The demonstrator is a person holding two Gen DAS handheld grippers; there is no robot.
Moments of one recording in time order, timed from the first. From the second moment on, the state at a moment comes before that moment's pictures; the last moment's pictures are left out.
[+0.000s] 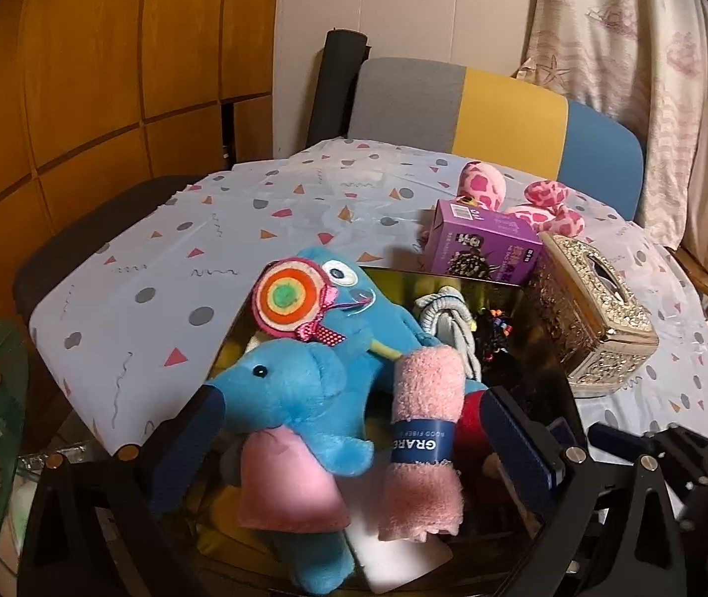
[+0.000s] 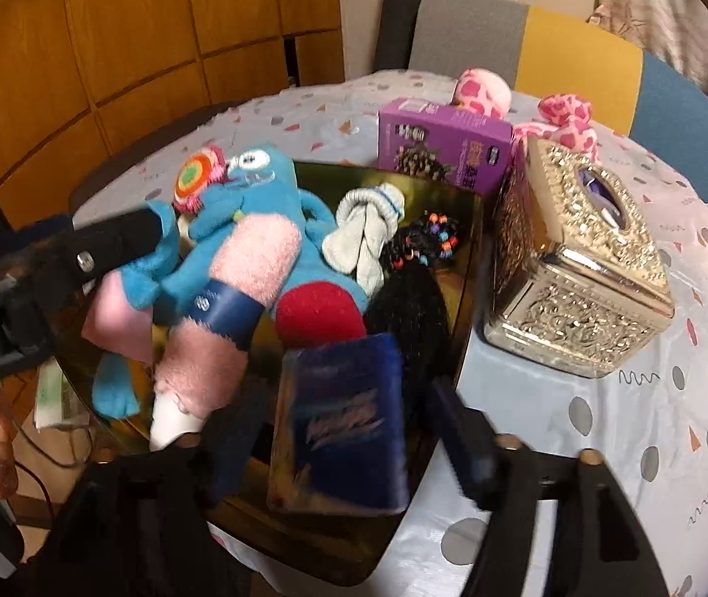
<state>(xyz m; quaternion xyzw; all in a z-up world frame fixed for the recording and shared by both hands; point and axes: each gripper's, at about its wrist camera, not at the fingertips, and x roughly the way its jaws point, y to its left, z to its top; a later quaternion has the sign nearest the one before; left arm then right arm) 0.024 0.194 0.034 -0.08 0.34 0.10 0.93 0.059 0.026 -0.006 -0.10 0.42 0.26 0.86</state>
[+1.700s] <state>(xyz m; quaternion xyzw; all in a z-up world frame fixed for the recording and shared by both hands) -0.008 0.121 0.027 -0.05 0.32 0.09 0.94 0.028 -0.069 0.019 -0.01 0.35 0.03 0.94</state>
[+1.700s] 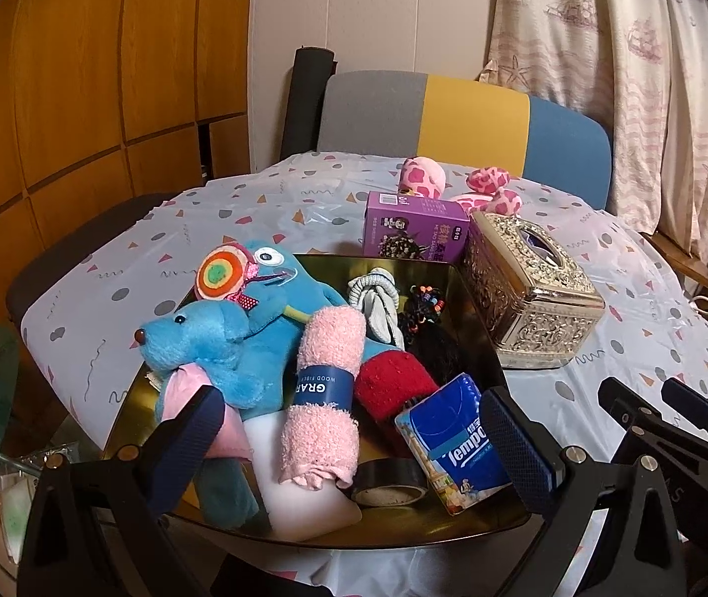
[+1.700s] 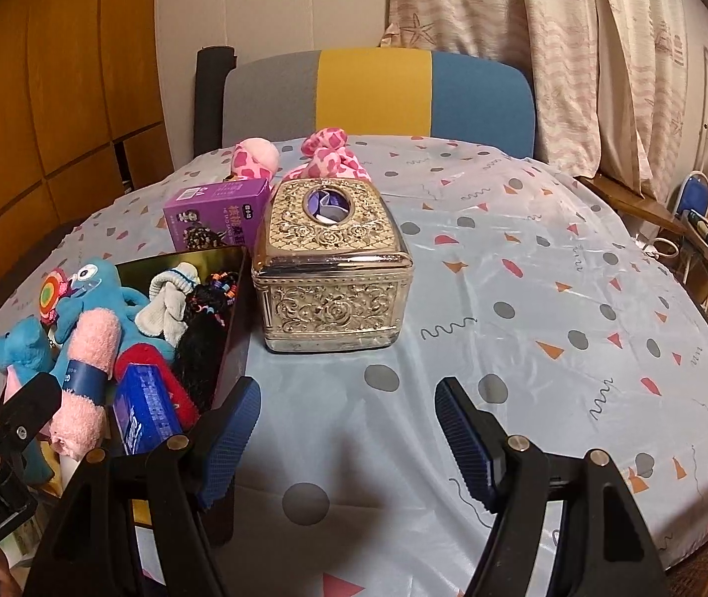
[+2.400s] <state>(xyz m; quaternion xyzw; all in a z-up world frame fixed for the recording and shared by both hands) -0.008 0.120 0.025 -0.05 0.33 0.08 0.94 0.027 -0.068 0.019 -0.01 0.35 0.03 0.94</state>
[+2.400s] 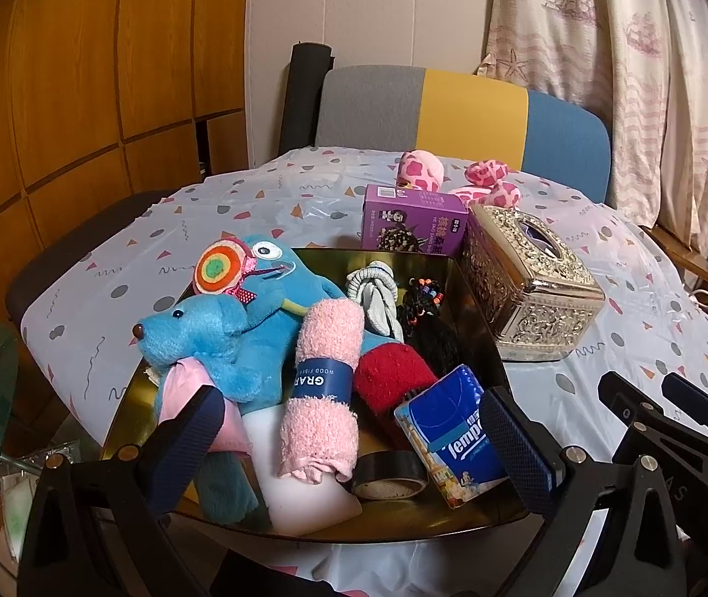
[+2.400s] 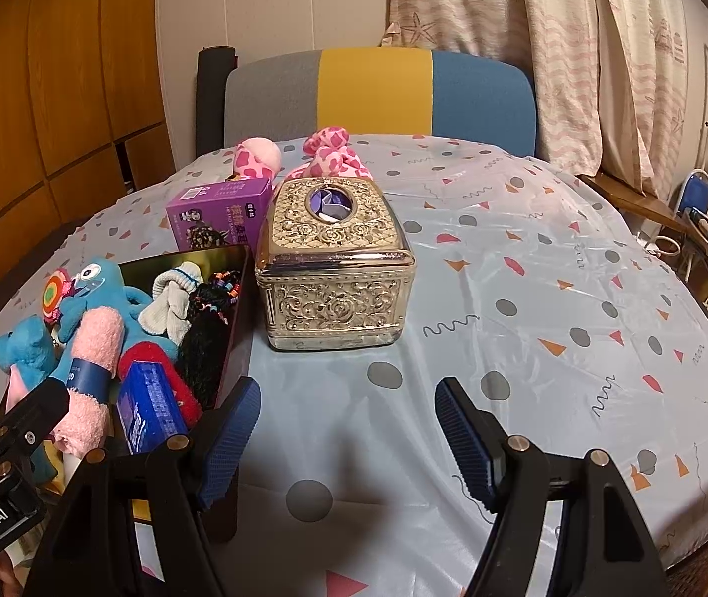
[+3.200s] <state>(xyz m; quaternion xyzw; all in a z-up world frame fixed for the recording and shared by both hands) -0.010 0.121 0.026 -0.05 0.33 0.08 0.94 0.026 -0.065 0.019 -0.01 0.35 0.03 0.94</state>
